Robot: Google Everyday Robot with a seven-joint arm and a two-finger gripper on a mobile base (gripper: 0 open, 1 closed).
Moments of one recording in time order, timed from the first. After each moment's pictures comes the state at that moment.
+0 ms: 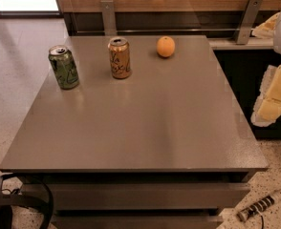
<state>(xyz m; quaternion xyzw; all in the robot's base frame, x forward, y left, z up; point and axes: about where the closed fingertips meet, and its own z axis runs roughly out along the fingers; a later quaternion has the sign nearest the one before) 0.438 -0.212 0.993 -0.60 0.78 -0.05 0.18</state>
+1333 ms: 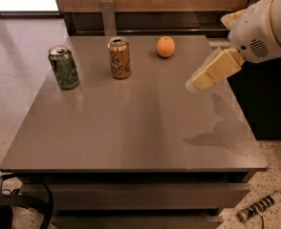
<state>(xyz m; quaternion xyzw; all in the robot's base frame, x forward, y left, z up) 0.524 -0.145 0.986 -0.49 0.77 0.05 0.40</state>
